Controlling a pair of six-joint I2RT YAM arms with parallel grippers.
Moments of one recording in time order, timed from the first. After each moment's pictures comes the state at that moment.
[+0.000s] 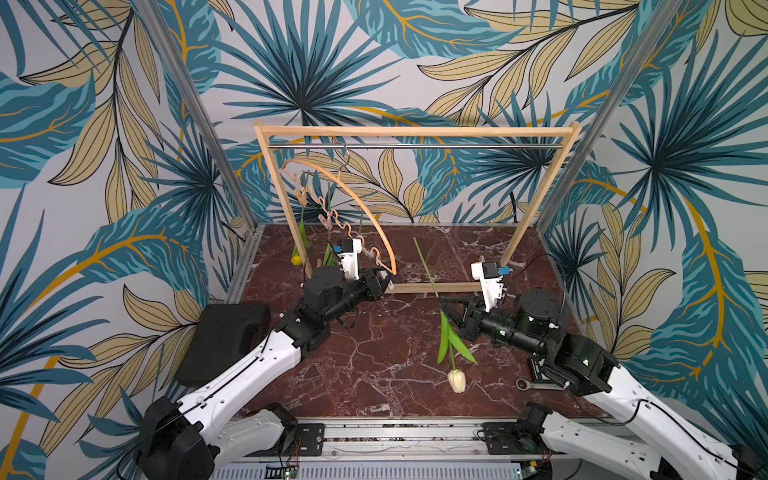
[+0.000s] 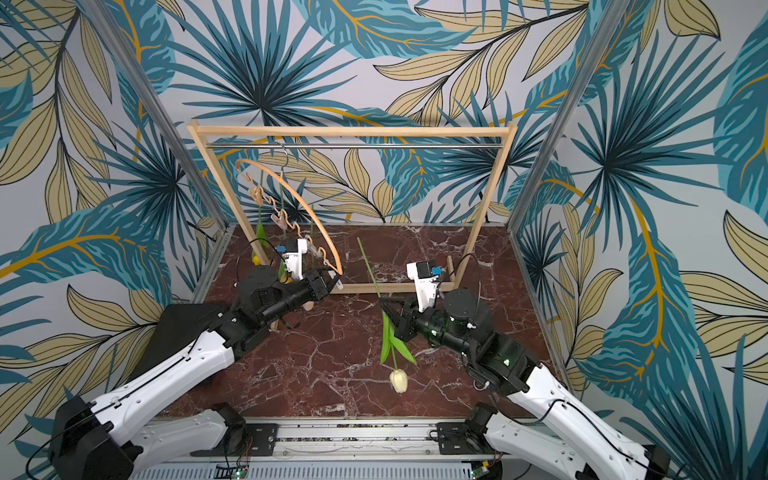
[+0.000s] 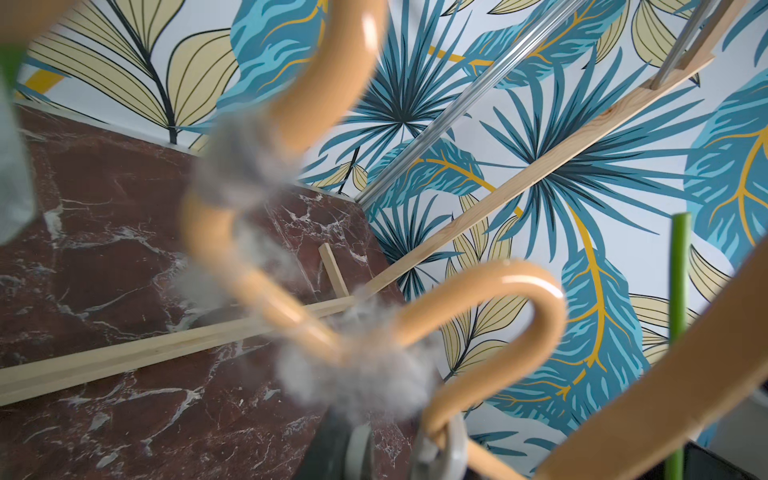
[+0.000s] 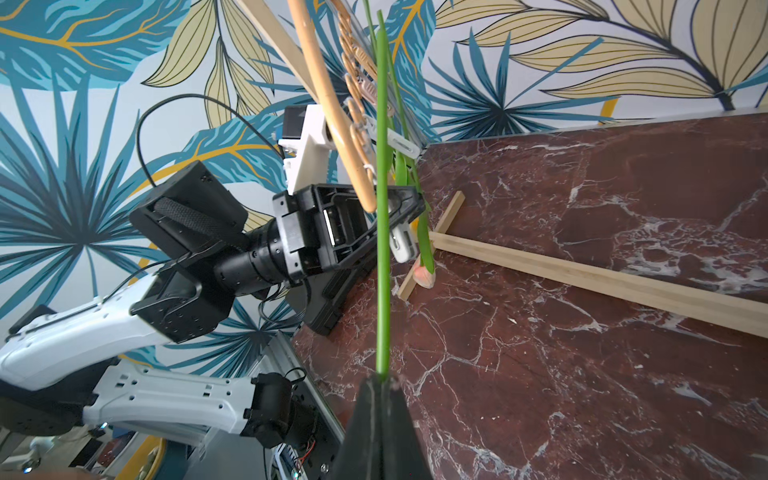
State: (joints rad) left arm -0.62 1.12 0.85 0.16 0.19 -0.82; right arm 0.79 0.81 0.98 -0.37 -0.14 0.58
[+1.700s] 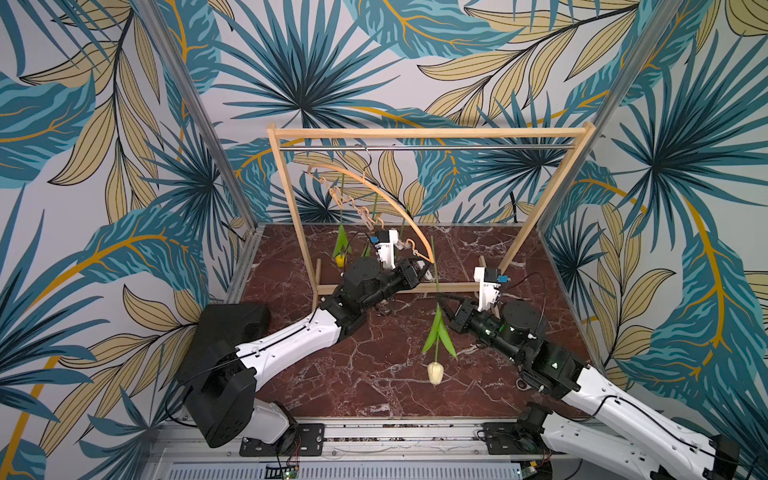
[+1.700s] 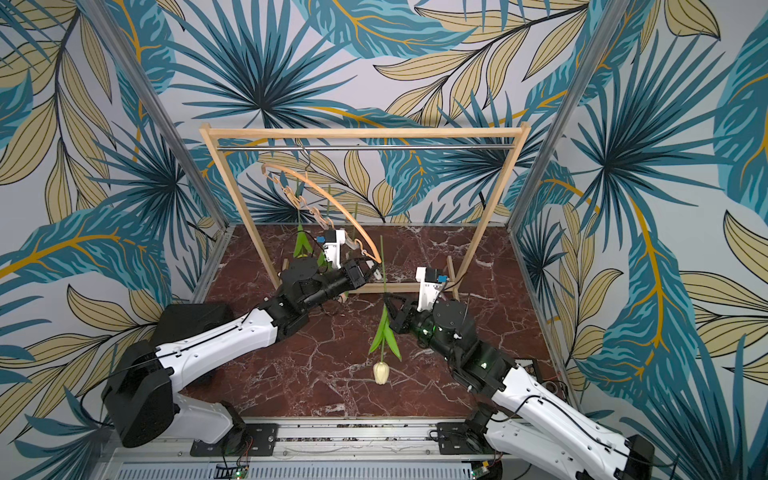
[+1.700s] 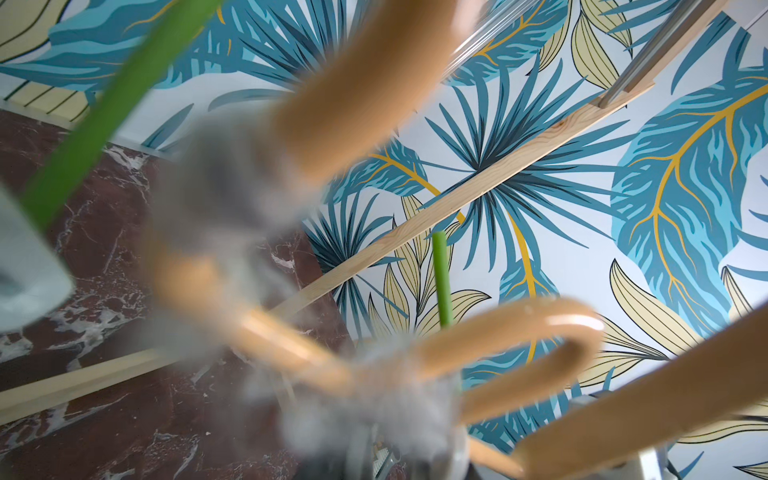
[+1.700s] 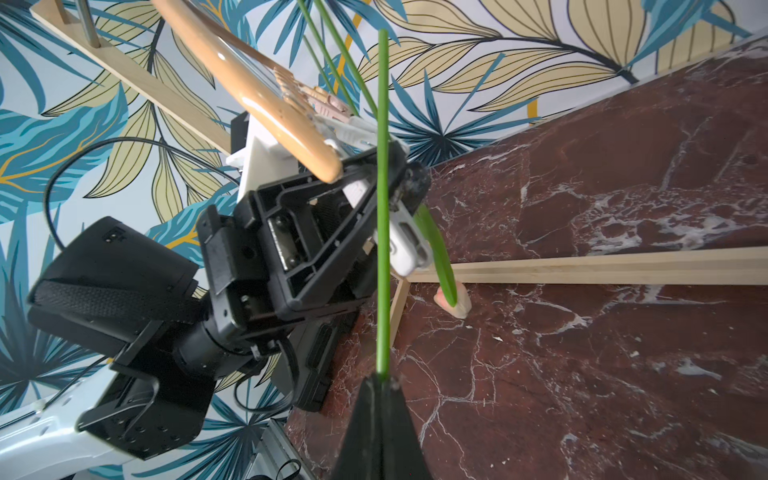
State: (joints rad) left arm -0.74 1.44 1.01 0.45 0.21 -0.96; right arm 0.79 0.78 0.73 -0.11 0.13 0.80
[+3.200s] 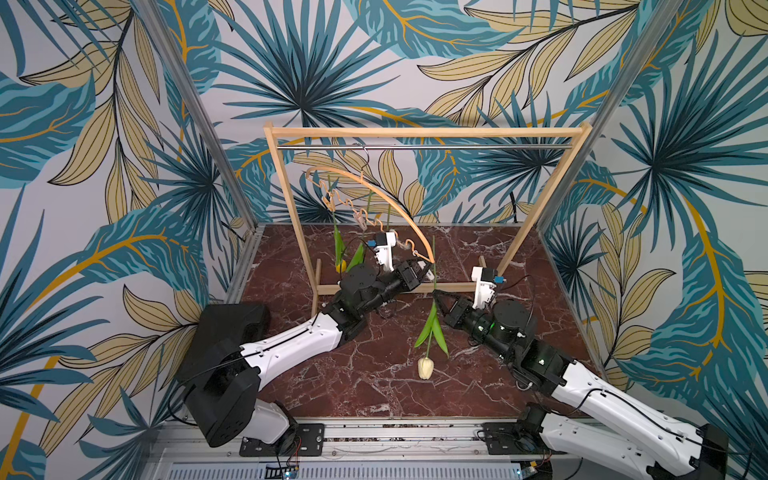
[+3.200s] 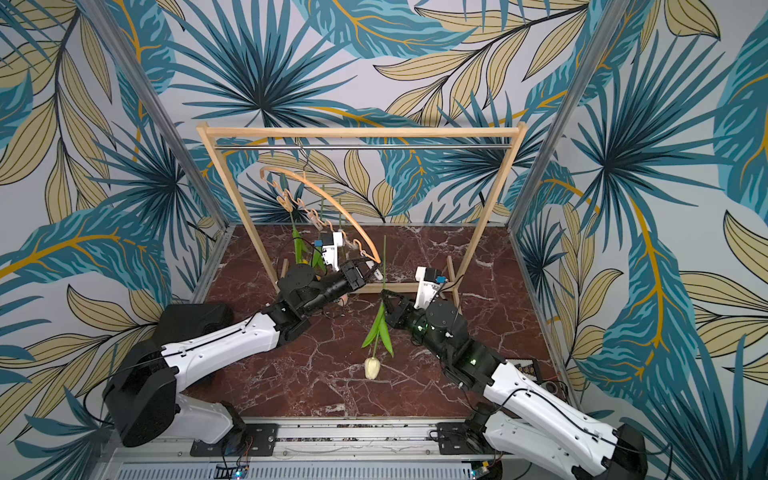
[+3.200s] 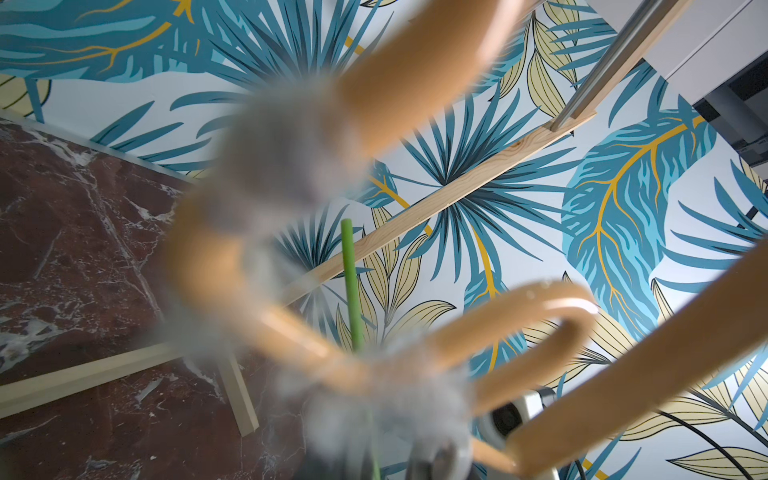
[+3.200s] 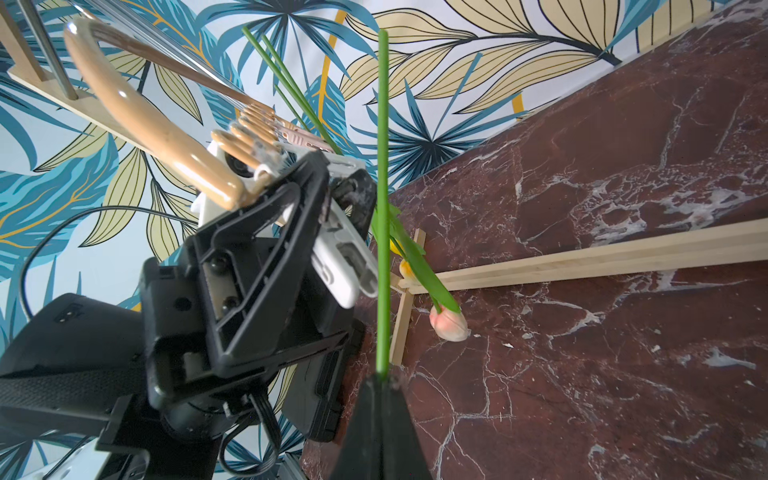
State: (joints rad) left arm -0.75 1.45 0.95 0.62 0.22 -1.05; right arm 0.79 0.87 0.71 0.01 0.14 0.90
